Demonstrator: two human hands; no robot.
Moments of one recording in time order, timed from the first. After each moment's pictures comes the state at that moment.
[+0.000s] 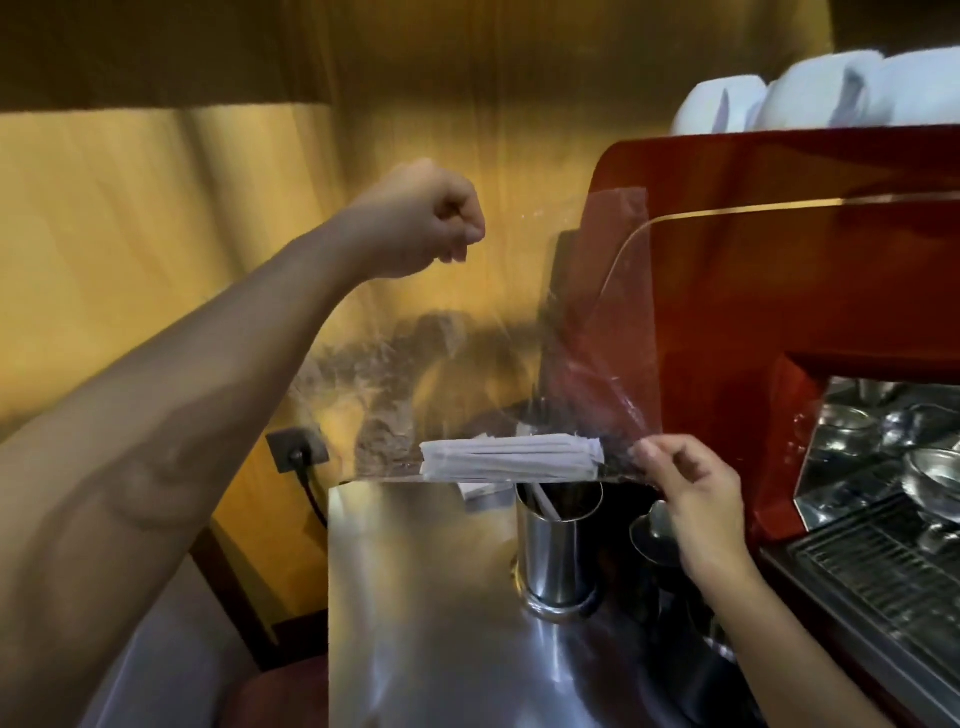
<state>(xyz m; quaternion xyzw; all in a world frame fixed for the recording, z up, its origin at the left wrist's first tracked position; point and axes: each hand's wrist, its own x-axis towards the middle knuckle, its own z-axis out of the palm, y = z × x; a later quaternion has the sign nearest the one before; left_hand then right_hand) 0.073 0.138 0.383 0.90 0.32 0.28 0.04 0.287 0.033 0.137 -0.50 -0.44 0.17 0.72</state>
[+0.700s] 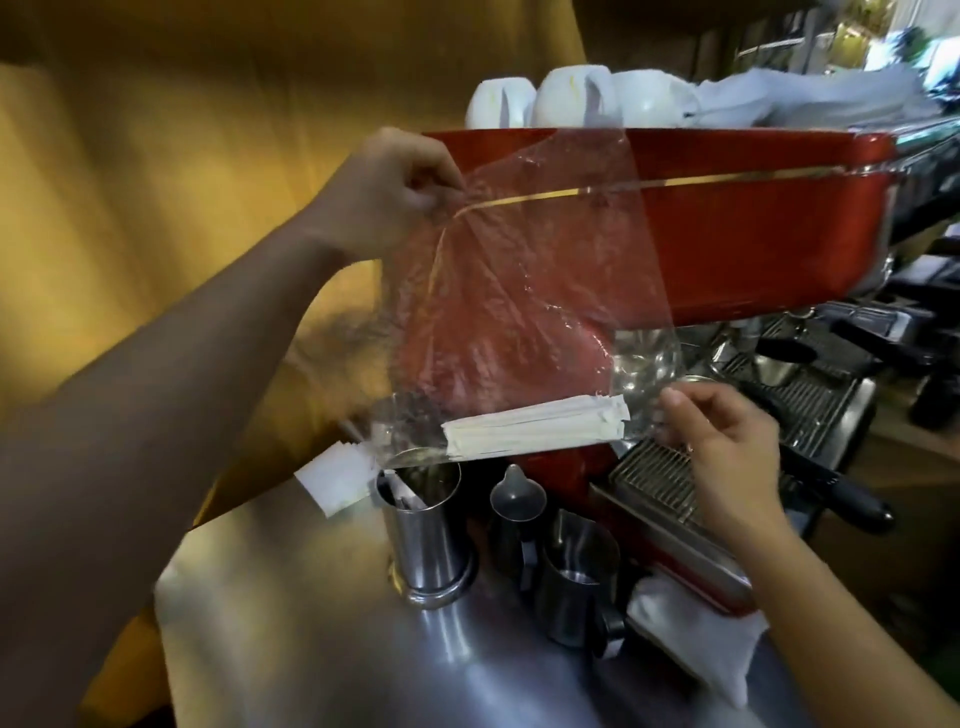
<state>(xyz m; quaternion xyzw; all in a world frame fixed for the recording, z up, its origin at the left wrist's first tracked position) 0.180 0.128 0.374 0.92 0.09 0.37 0.10 0.345 -0.085 0.183 -0.60 -0.35 -0.02 0.72</state>
